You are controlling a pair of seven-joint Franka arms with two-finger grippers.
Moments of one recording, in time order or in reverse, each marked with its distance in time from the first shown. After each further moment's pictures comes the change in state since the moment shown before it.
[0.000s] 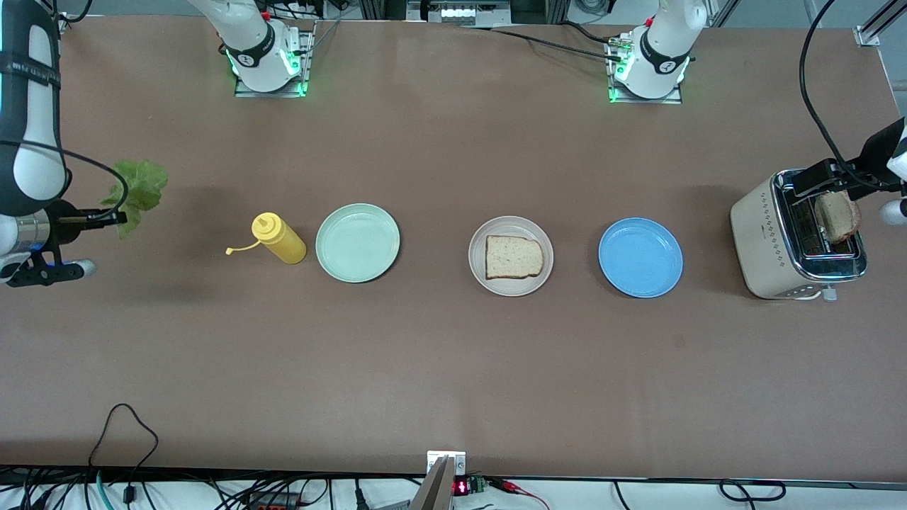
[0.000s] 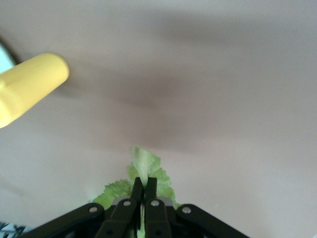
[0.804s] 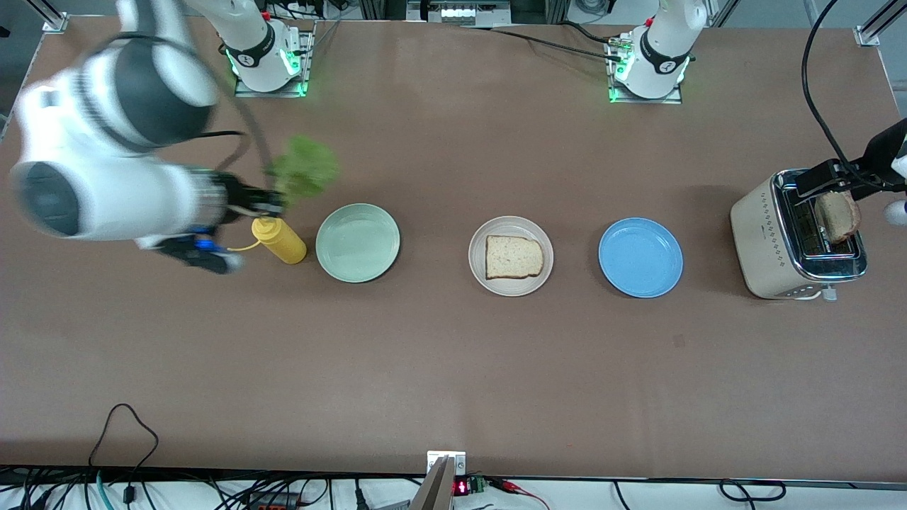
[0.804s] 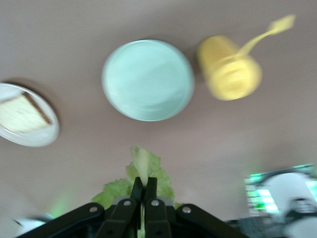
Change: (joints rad) left arm 0.005 0.000 0.002 0.000 0.001 0.002 0.000; right arm 0.440 0.056 0.023 0.192 0.364 0.016 0.993
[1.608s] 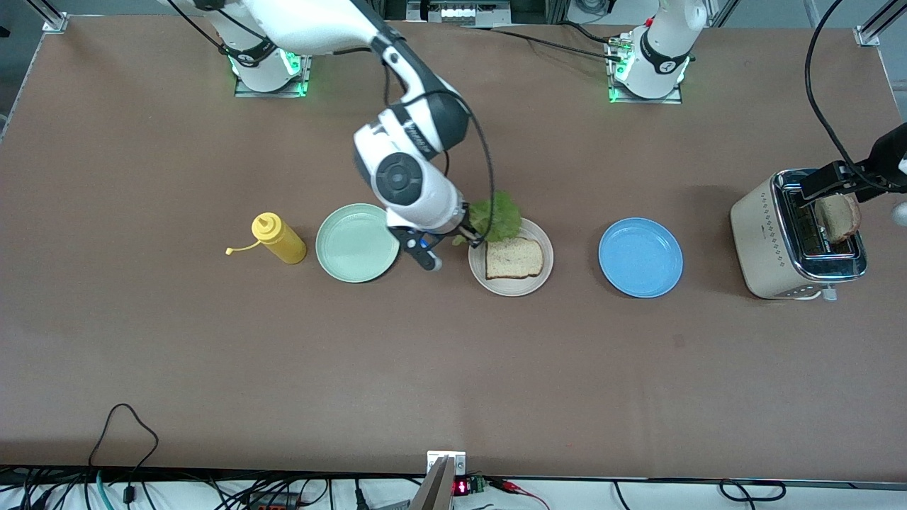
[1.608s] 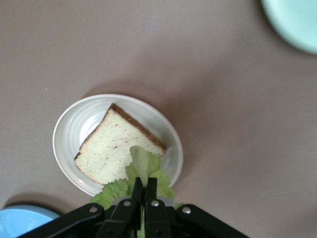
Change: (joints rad) left arm 0.005 0.001 0.005 0.000 0.000 0.014 0.000; right arm 0.405 0.321 0.000 -0.005 0.063 0.718 0.686
